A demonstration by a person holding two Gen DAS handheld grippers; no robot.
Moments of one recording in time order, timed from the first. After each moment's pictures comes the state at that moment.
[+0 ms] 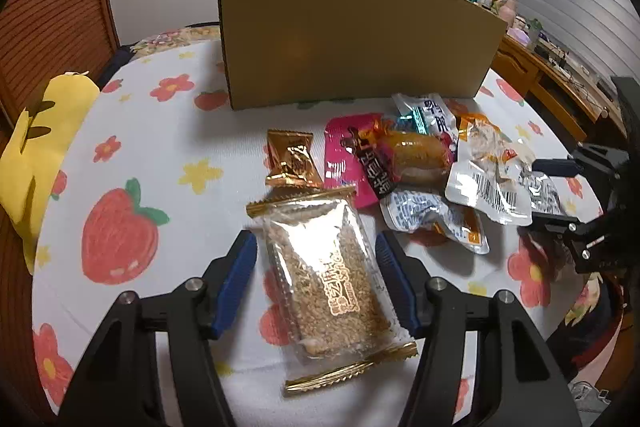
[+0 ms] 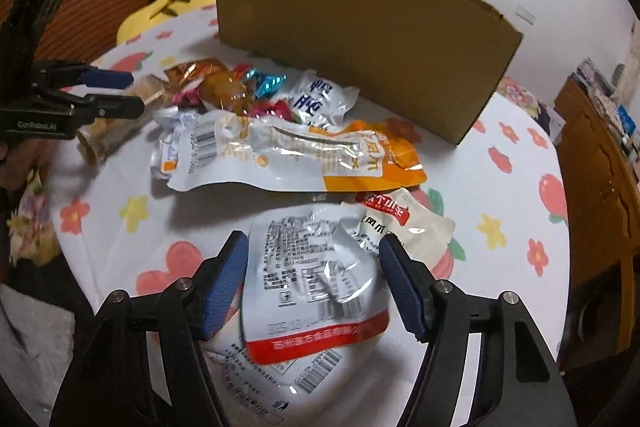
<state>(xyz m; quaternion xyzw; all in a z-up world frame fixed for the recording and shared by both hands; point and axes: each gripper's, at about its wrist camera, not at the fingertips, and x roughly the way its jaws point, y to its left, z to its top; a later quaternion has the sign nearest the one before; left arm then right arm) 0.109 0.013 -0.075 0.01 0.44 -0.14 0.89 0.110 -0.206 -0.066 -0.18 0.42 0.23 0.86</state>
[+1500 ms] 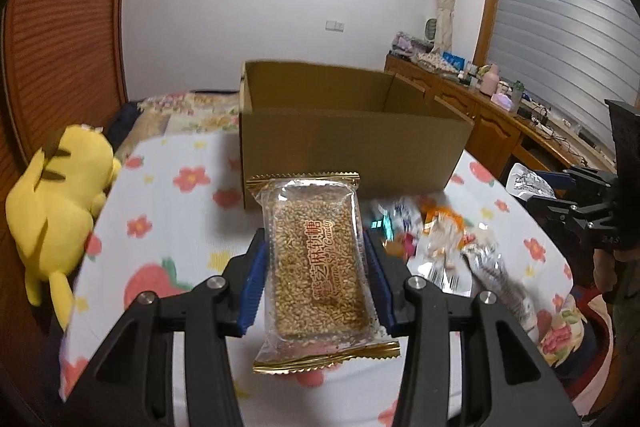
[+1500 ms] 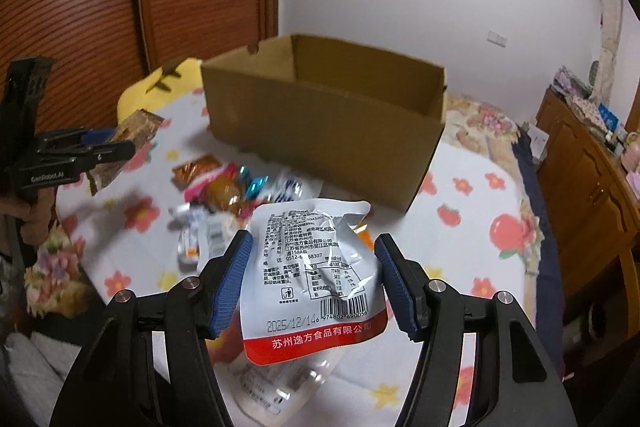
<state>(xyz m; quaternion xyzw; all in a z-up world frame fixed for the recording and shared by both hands) 0.093 0.029 0.002 -0.03 0.31 -0.15 0.94 0.099 -0.231 0.019 -0.12 0.33 0.22 0.91</state>
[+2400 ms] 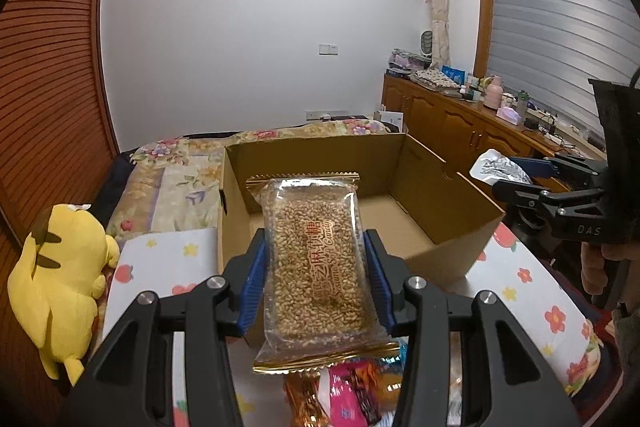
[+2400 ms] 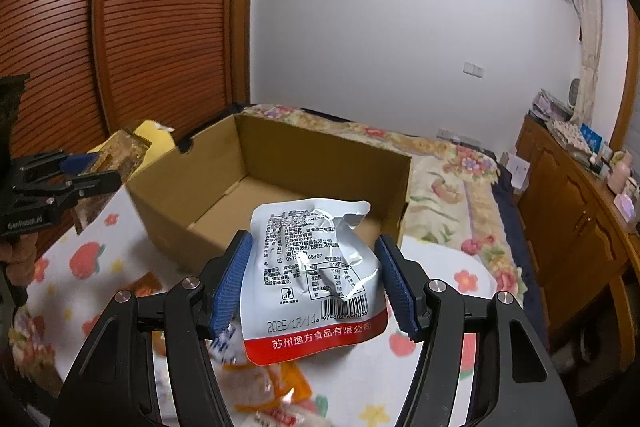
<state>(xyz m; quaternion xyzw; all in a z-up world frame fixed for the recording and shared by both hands) 0.207 0.004 0.059 0.01 0.27 -0.15 0.95 0.217 -0.226 0.081 -0.10 0.28 0.19 0.94</state>
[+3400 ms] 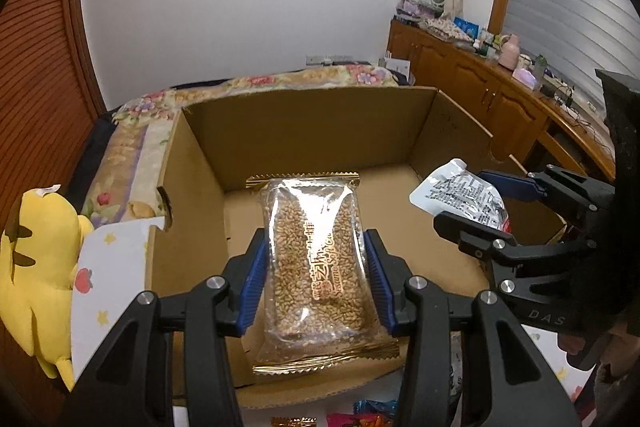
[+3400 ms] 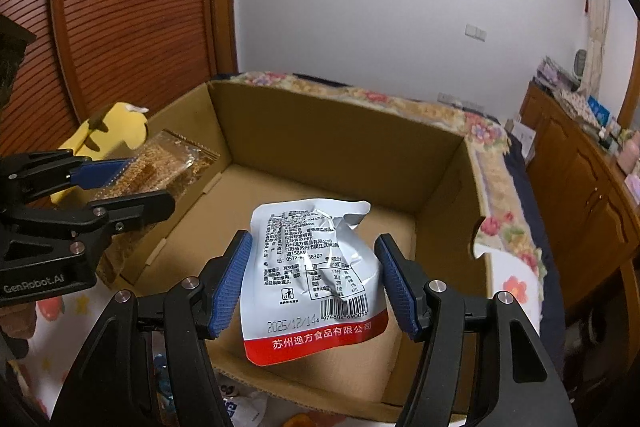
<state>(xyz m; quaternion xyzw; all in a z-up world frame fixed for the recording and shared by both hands) 0.305 -0.035 0.024 0.02 0.38 -0.14 0.91 0.302 -0.179 0.035 -0.09 0.35 0.16 0.92</state>
